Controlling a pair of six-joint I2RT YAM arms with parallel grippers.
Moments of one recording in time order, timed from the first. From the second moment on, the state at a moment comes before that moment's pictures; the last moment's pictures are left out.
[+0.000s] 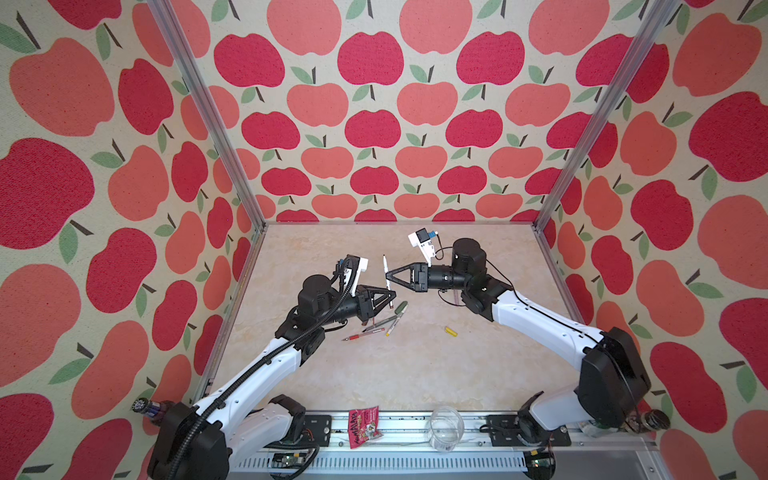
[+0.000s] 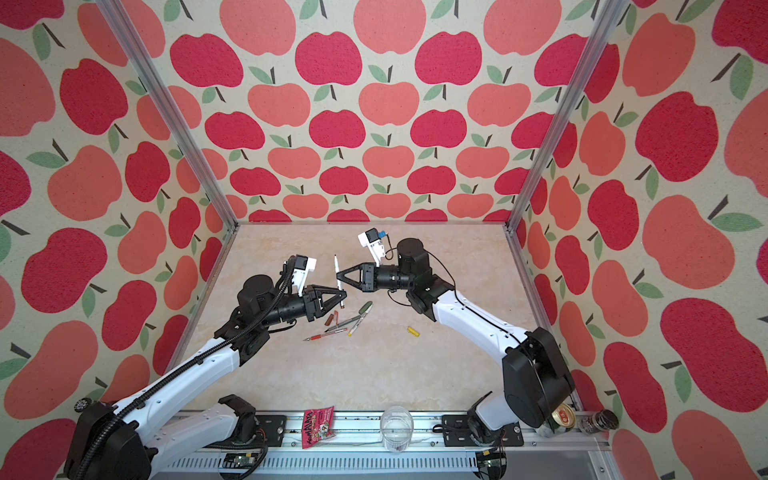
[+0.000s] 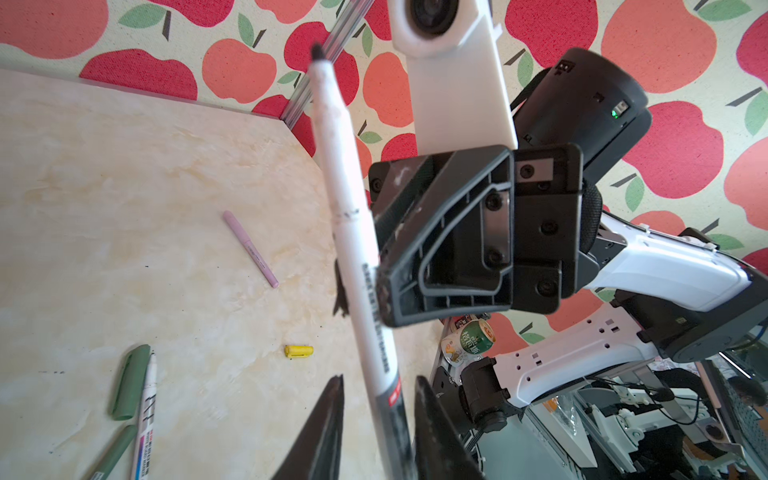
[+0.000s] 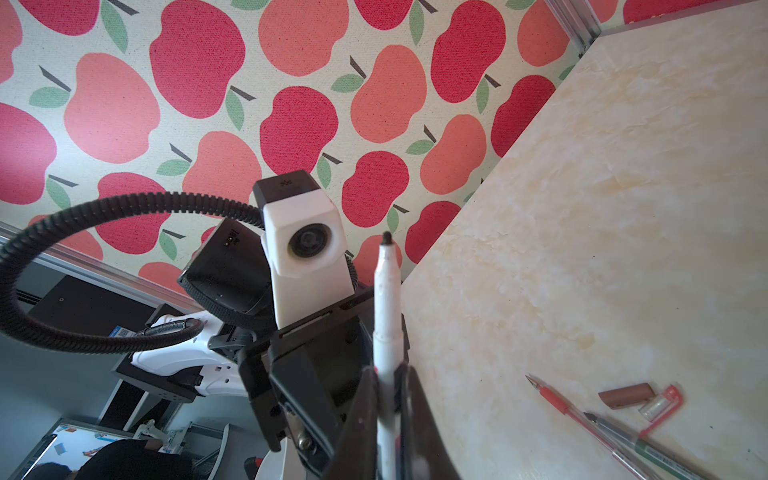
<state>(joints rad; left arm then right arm) -0.49 1.04 0.65 0.26 0.71 -0.61 0.72 1.48 1.07 0.26 -0.83 0.77</state>
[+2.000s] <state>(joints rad) -0.29 0.60 0.76 -0.92 0.13 -0.55 1.05 2.28 1.88 -0.82 -0.15 0.50</state>
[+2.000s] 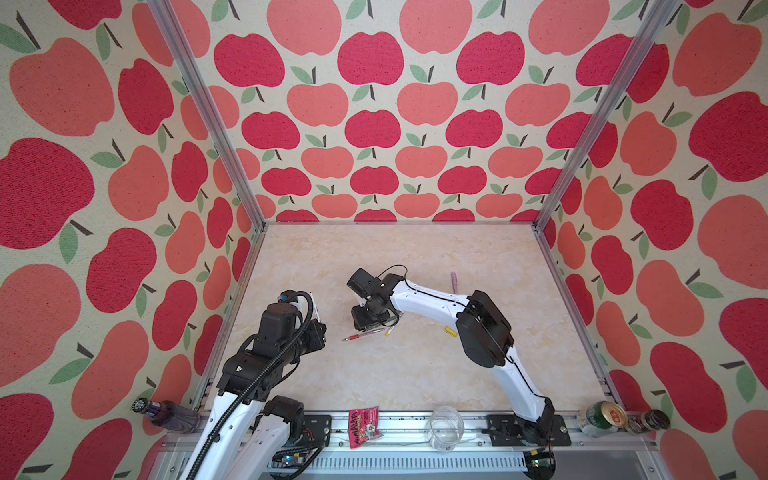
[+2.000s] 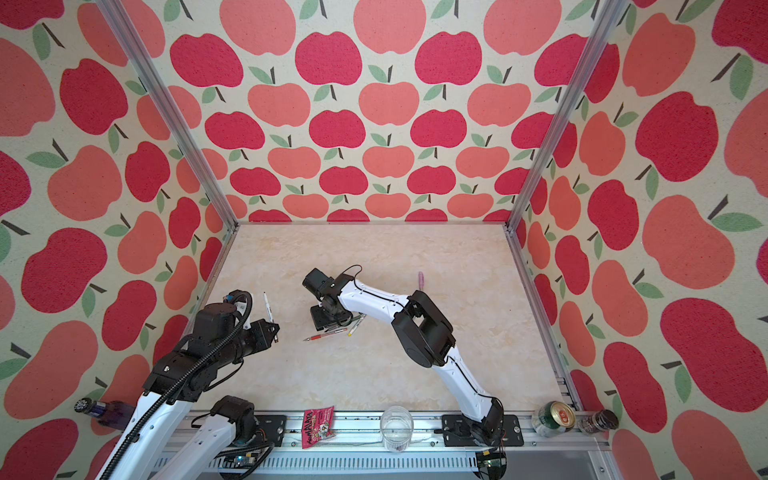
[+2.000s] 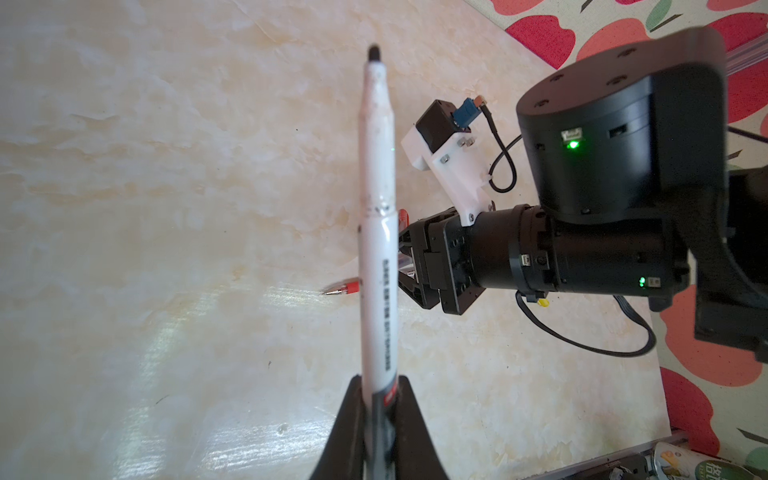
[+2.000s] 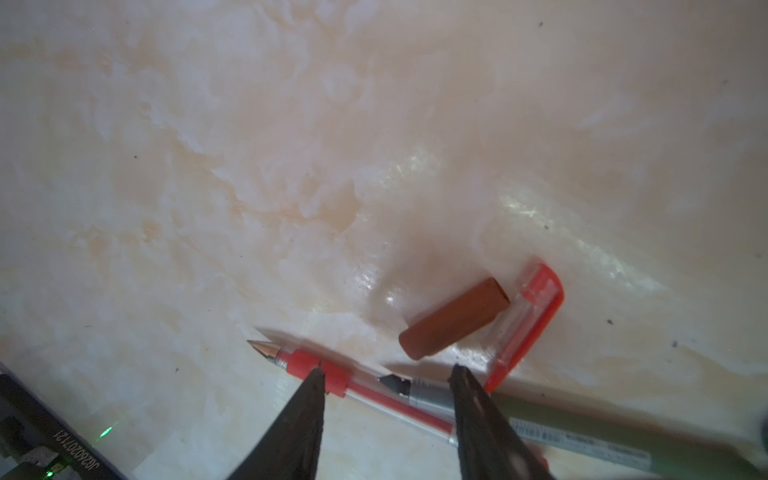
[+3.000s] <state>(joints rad) -0.28 0.62 0.76 -0.91 0.13 -0.55 0.96 2.41 2.01 -0.64 -0.36 0.46</state>
